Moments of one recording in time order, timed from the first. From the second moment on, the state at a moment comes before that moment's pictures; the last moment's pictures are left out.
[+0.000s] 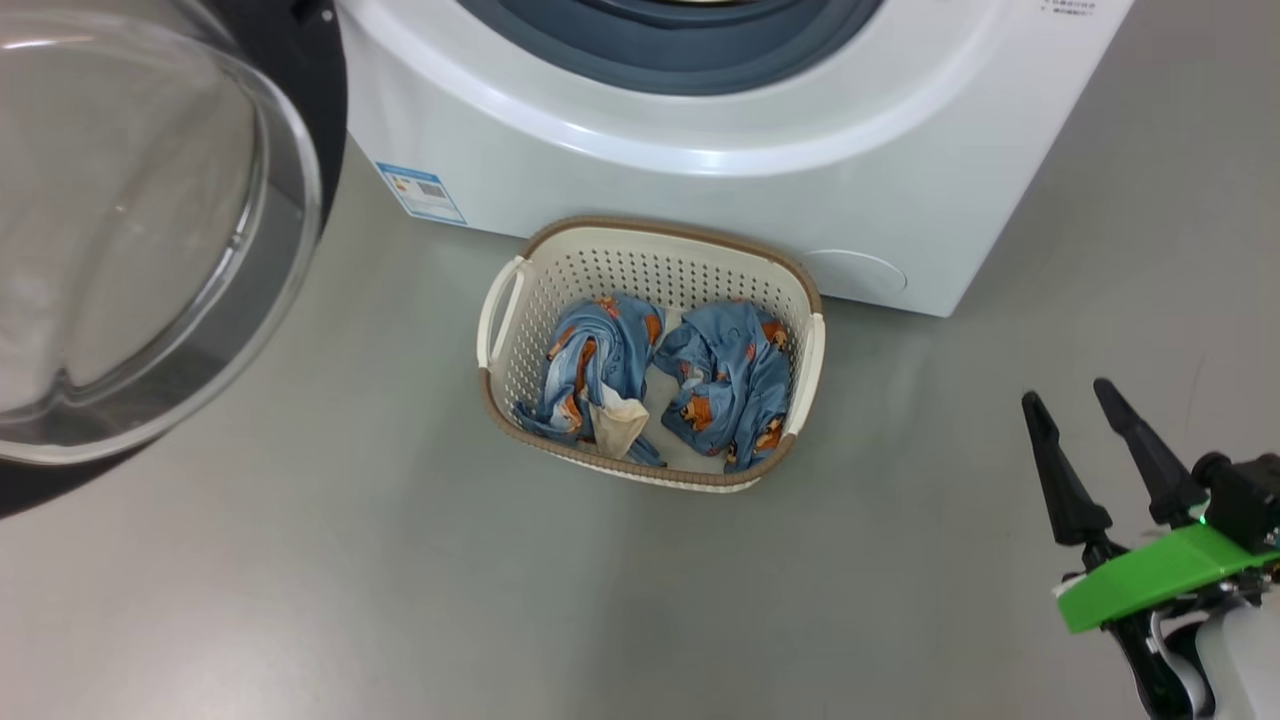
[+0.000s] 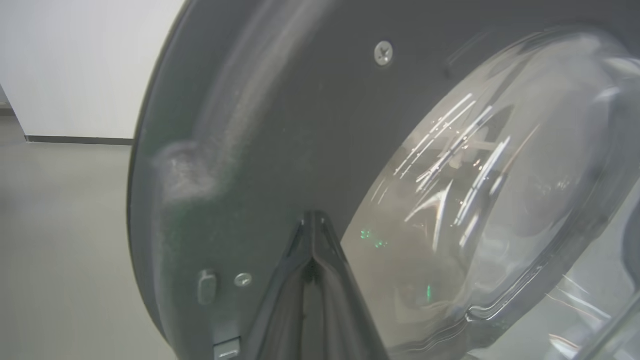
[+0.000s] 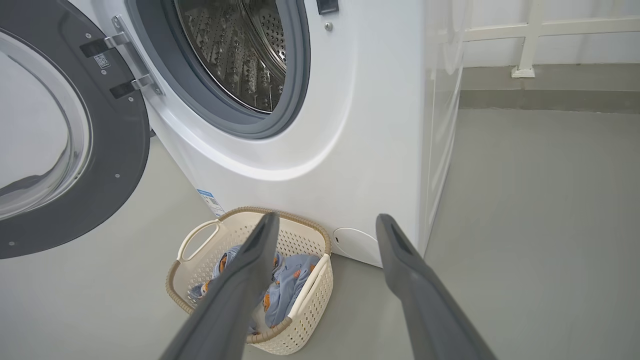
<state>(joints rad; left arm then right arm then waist) -0.59 0.24 0.64 0.69 -0.18 -0.12 -0.26 -0.20 -0.31 0.08 0.24 0.43 0.13 -0.25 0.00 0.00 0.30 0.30</state>
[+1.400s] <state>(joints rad) -0.14 0.13 0.29 0.32 -0.29 -0.13 -0.26 -0.14 -0.26 0.07 0.25 0.44 0.13 -0.25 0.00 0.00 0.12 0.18</state>
